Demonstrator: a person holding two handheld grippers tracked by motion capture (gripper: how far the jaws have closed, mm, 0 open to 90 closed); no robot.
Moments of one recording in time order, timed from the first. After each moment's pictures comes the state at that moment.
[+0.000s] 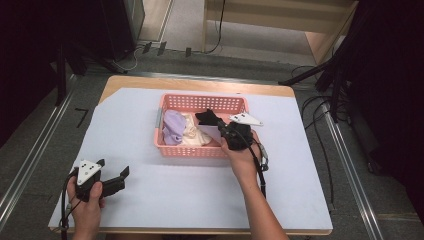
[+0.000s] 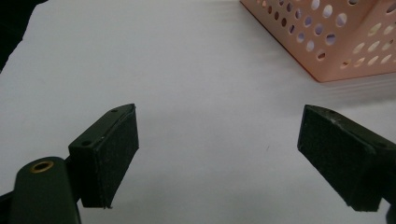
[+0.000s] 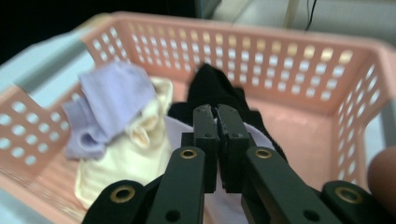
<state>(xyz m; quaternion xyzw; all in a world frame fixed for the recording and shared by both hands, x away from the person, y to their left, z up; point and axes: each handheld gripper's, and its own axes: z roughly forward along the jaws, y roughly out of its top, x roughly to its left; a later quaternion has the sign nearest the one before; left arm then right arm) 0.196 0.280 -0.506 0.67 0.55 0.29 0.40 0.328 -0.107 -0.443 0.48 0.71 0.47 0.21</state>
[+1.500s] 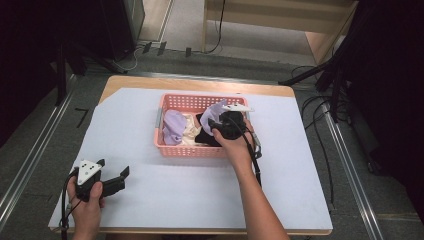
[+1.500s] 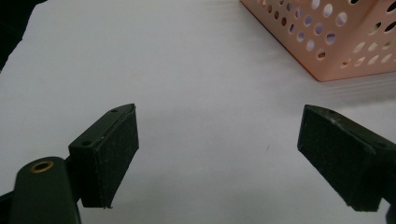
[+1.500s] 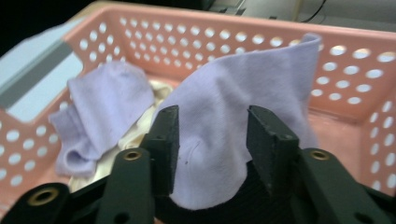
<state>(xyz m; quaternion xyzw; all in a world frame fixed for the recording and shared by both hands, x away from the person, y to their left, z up) 0.196 0.279 -0.506 0.67 0.55 0.29 0.40 0.369 -0.090 -0.451 0.50 0.74 0.43 0.16</state>
